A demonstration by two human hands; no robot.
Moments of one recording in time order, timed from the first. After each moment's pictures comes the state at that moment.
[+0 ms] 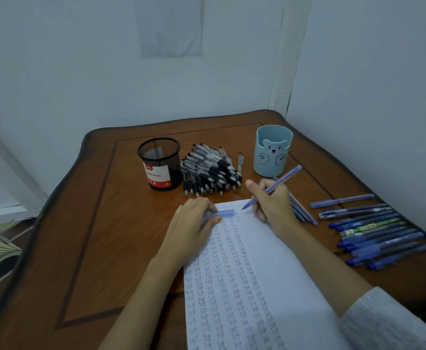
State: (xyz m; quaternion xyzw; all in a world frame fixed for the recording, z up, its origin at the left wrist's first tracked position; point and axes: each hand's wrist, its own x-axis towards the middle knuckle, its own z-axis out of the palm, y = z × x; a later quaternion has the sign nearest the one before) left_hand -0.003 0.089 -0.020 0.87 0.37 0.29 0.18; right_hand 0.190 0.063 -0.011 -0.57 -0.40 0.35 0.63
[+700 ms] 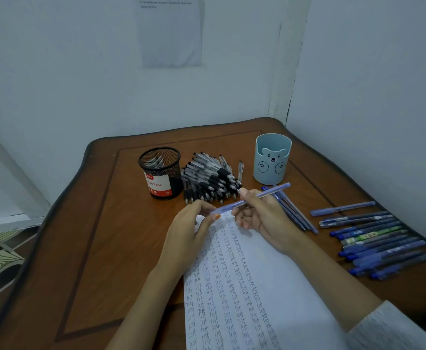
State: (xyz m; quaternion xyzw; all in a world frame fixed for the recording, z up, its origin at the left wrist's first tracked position) left_hand -0.002 0.088 -0.017 0.81 0.37 0.38 0.25; right_hand 0.181 0.052 0.004 -0.43 -0.38 0.56 0.59
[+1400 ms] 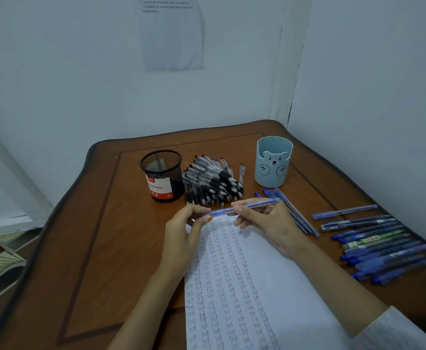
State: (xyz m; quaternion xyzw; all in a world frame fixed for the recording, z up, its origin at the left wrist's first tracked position) left_hand -0.004 0.086 -0.017 0.73 0.39 0.47 0.30; right_hand 0.185 0.047 0.000 -0.44 -0.43 0.50 0.61
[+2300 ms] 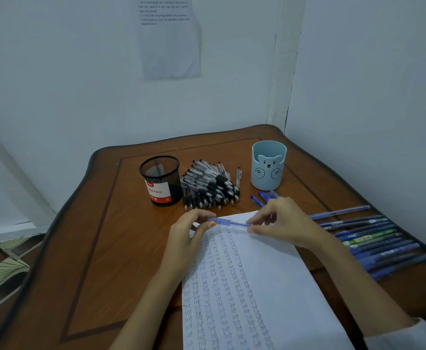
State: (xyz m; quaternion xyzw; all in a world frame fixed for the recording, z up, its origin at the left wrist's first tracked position) left_hand 0.000 0.084 -0.017 0.78 0.37 0.43 0.28; right_hand 0.221 0.029 0.030 -0.63 -0.68 0.24 0.29
